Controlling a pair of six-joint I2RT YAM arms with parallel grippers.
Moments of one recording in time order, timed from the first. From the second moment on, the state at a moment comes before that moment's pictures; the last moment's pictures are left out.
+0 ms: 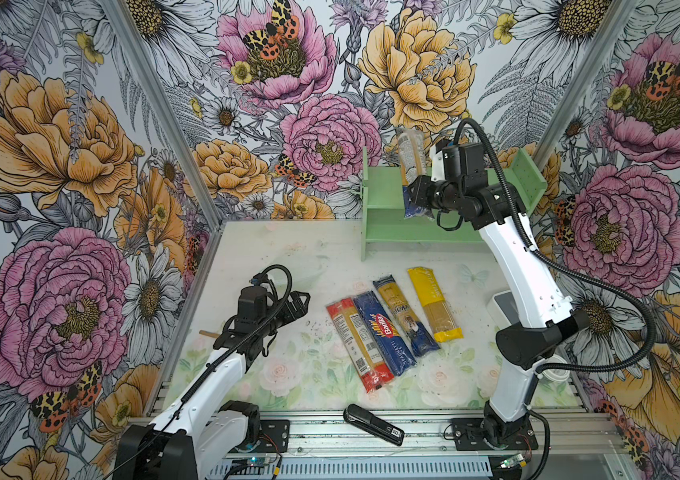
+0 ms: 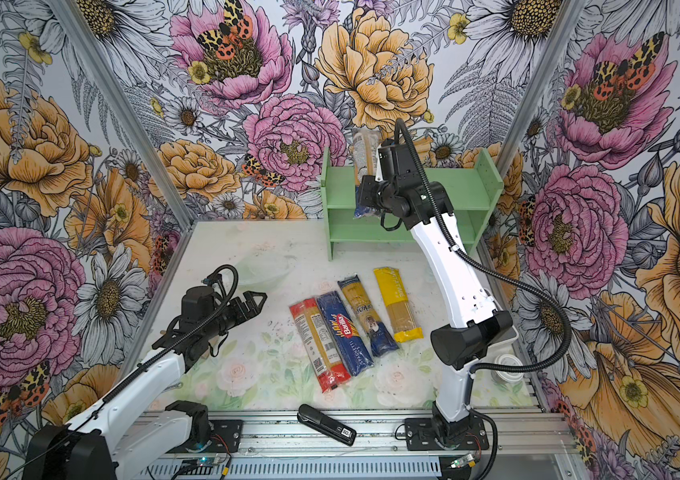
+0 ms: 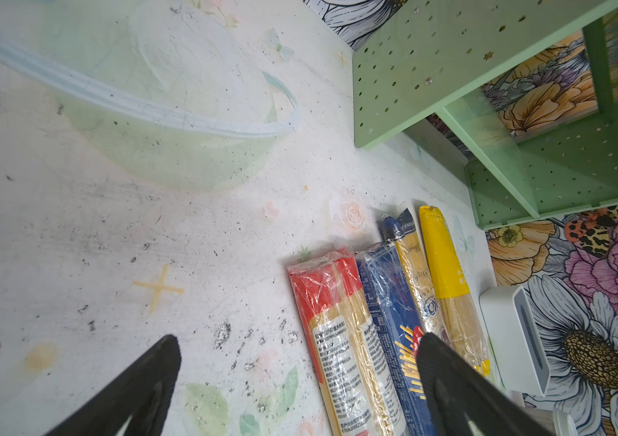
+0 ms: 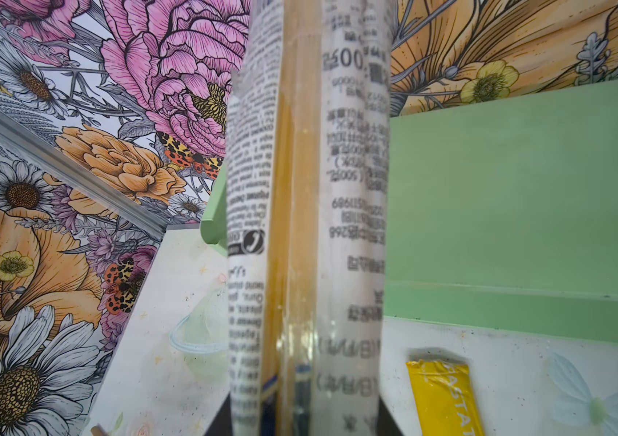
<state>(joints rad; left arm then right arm) -0.19 0.99 0.49 -0.08 0.25 -0.65 0.38 1.89 2.41 -1.05 0.00 0.39</state>
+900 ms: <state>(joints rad) -0.19 0.99 0.50 -0.08 0.26 -0.65 0.38 2.16 2.60 -1.00 0.06 0.32</state>
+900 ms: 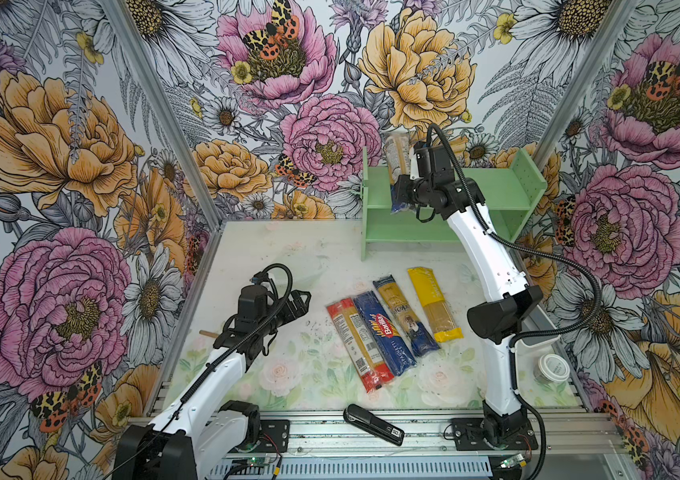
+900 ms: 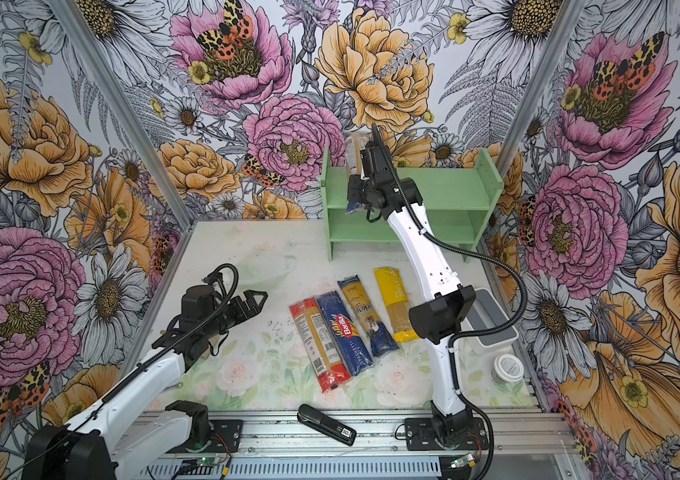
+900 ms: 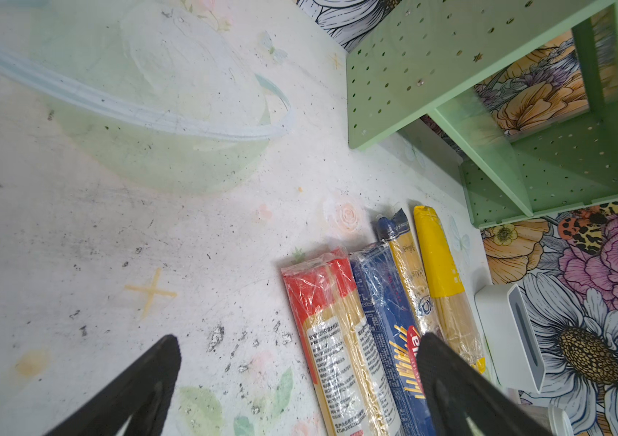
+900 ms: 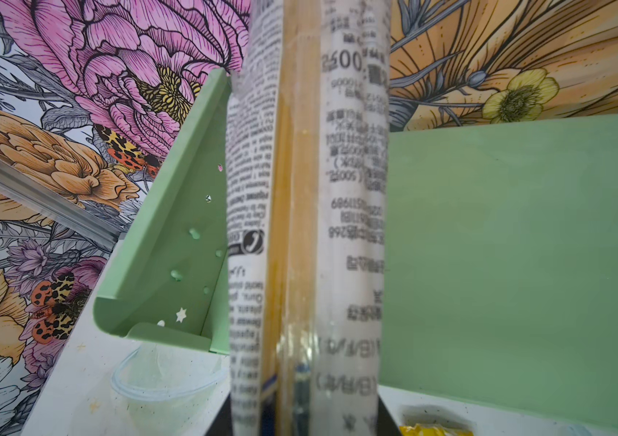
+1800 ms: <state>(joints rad) -0.20 0.98 0.51 -0.09 0.26 -0.65 0.38 2.25 2.60 -0.92 0.12 0.32</state>
